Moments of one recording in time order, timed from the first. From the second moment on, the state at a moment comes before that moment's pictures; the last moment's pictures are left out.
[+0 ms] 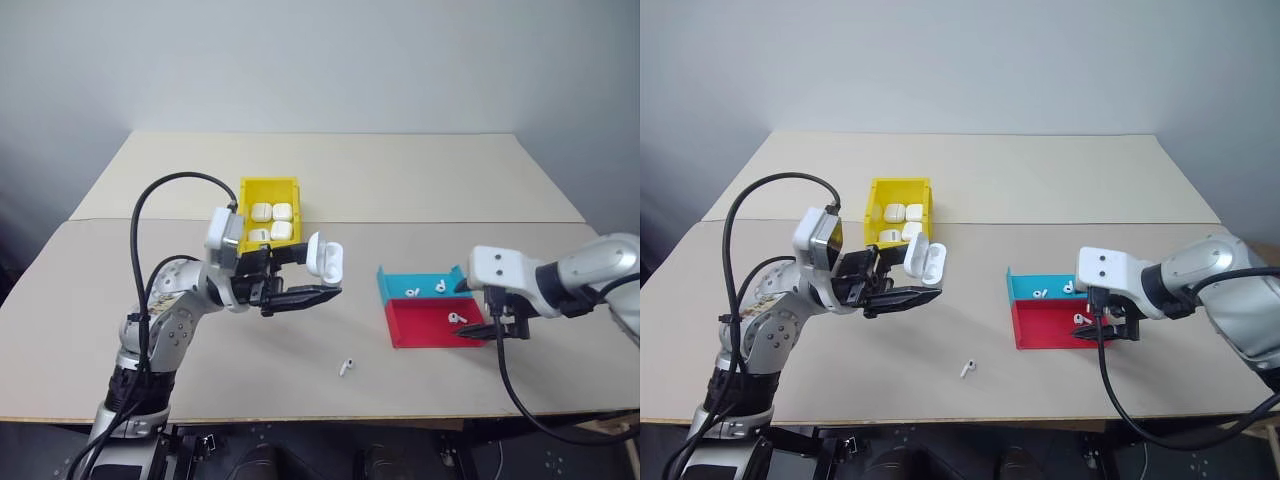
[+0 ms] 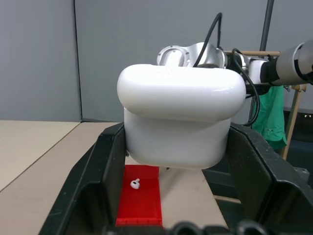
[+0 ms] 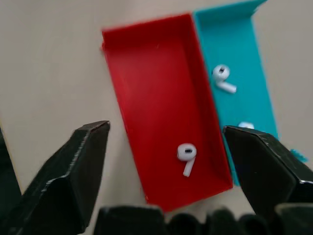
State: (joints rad) left arm -0.48 0.45 0.02 -0.23 -0.75 0.44 -1.22; right arm -0.55 -1.25 0.32 -0.21 0.19 0.54 1.23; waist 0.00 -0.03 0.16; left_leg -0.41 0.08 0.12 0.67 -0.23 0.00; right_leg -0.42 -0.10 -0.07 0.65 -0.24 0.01
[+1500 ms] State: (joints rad) left arm -0.41 0.47 0.02 -0.34 -0.80 0.46 -1.12; right arm -0.65 -1.00 0.41 0.10 -0.13 0.51 1.34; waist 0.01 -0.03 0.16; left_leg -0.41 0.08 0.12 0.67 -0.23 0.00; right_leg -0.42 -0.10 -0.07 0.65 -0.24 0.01
